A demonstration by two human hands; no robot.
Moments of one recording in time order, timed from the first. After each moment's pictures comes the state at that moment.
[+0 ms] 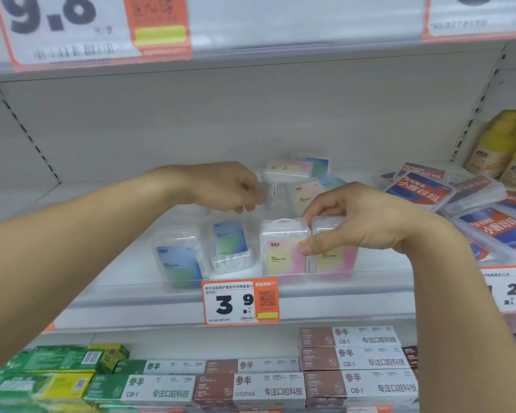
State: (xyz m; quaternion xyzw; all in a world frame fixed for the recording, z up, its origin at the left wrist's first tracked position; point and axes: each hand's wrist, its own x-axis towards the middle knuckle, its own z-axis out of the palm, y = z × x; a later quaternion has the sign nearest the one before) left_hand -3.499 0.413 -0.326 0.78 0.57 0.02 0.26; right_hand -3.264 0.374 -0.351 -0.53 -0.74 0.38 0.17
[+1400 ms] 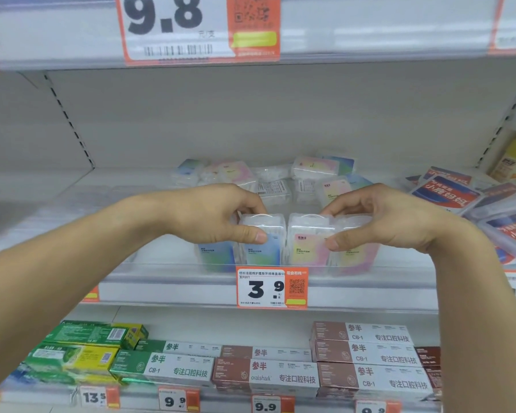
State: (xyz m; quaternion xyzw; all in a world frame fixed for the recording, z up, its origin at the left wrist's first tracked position) left_hand -3.554 0.346 -0.336 0.84 0.49 0.04 0.25; right_hand -3.275 0.366 -0.348 -0.50 -0.75 0.40 0.17
